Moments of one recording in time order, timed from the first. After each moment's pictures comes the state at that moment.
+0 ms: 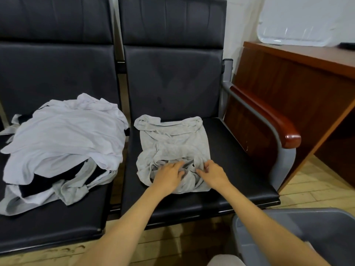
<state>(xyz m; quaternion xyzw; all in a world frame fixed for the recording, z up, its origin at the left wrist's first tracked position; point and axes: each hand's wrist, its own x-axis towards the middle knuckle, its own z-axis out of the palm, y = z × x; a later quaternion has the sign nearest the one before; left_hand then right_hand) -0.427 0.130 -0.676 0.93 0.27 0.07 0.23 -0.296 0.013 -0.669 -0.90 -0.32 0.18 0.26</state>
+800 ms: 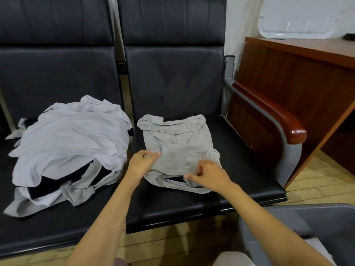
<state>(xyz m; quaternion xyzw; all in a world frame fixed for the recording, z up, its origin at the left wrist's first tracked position) -0.477 0.189 -0.641 0.68 0.45 0.22 0.53 -0.321 0.013 -0.649 -0.86 -0.46 0.13 0.18</state>
